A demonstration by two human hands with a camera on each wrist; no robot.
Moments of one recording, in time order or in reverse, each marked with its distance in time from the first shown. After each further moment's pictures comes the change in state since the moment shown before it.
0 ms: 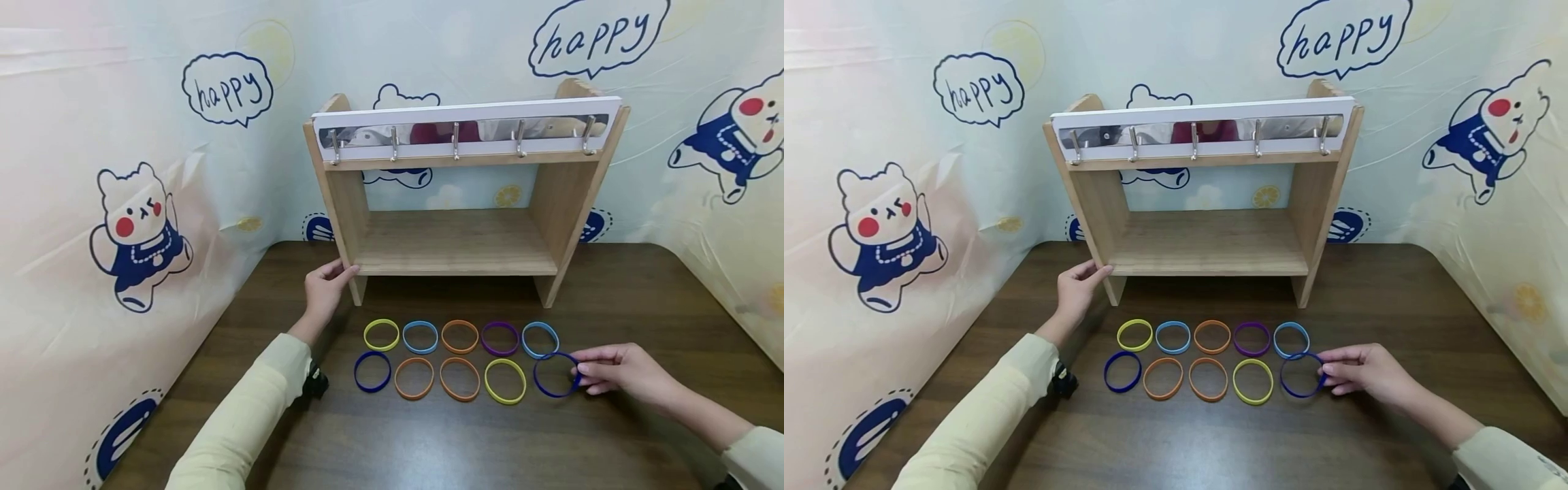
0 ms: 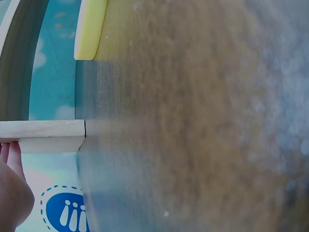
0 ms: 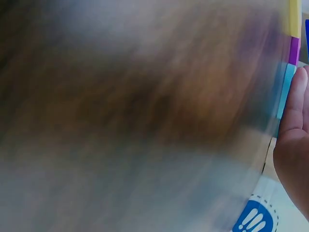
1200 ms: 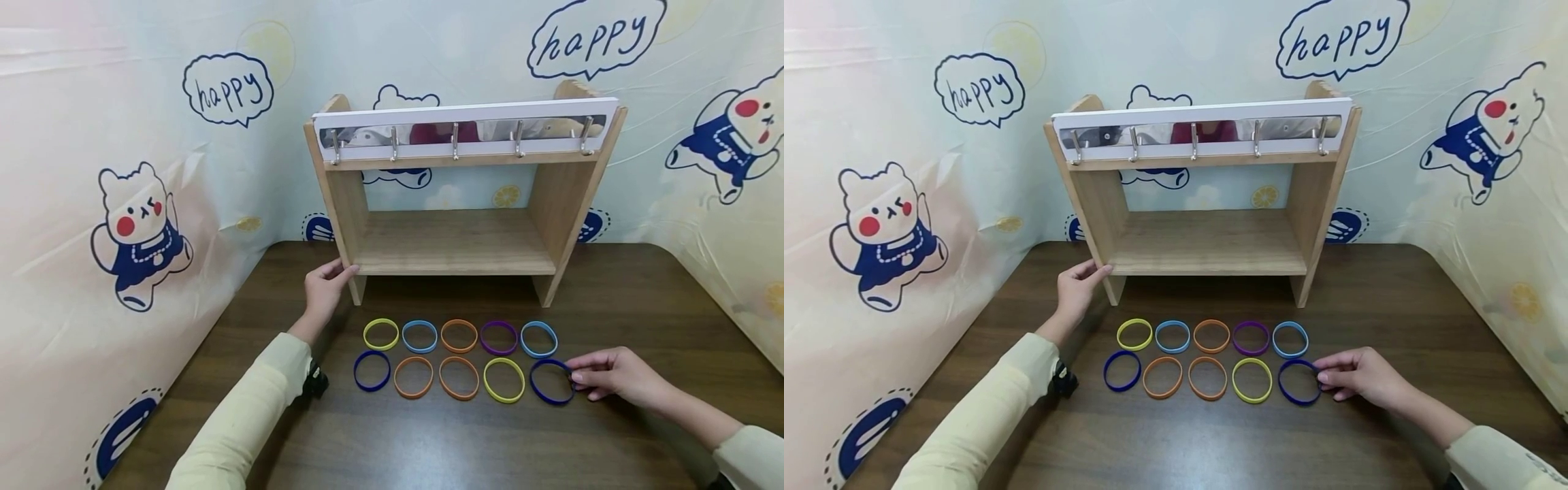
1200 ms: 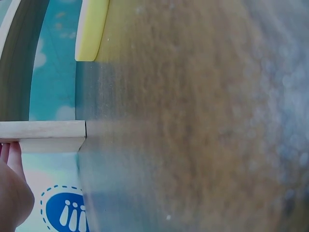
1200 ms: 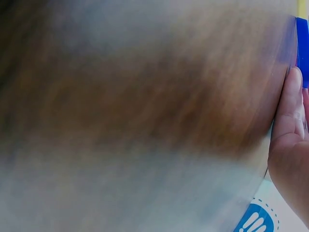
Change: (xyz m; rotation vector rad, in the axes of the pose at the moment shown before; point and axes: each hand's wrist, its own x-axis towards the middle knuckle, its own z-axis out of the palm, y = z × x) left_hand 0.000 0.000 -0.001 0.013 -0.002 -0.010; right_hand 0.003 0.008 0.006 -0.165 0.006 0.060
